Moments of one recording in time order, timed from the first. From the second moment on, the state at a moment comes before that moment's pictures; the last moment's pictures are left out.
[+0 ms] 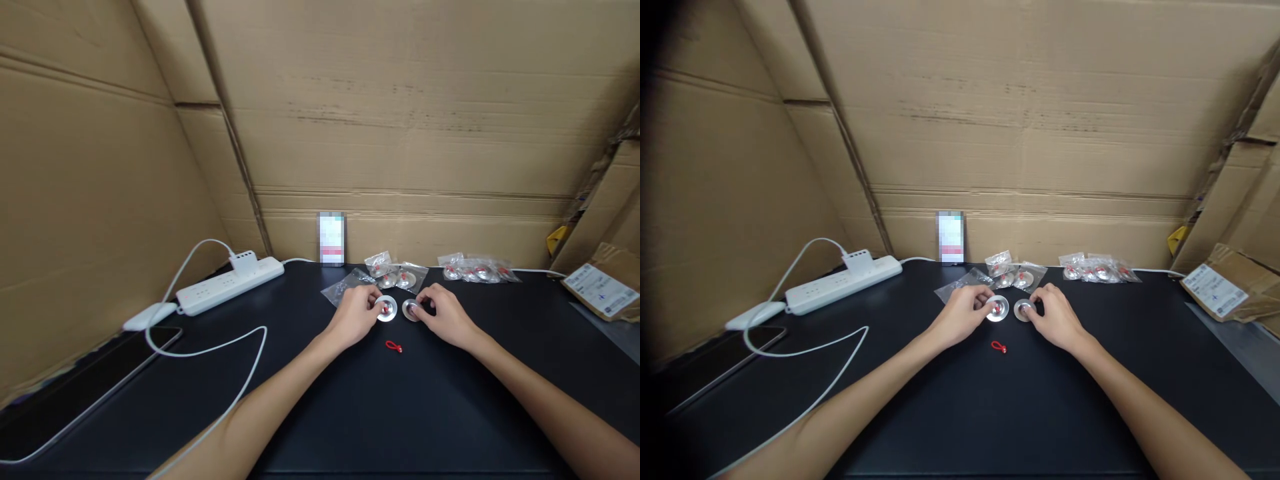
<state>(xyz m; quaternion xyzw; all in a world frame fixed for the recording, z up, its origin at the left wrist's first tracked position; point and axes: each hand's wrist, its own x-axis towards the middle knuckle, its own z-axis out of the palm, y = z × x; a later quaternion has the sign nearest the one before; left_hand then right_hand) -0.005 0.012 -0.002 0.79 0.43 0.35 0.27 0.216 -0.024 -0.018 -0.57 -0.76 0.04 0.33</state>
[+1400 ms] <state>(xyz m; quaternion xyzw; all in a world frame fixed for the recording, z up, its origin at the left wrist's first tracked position) 0.004 0.005 0.010 0.62 0.36 0.44 0.55 0.185 -0.053 0.006 -0.42 -0.79 0.20 0.40</state>
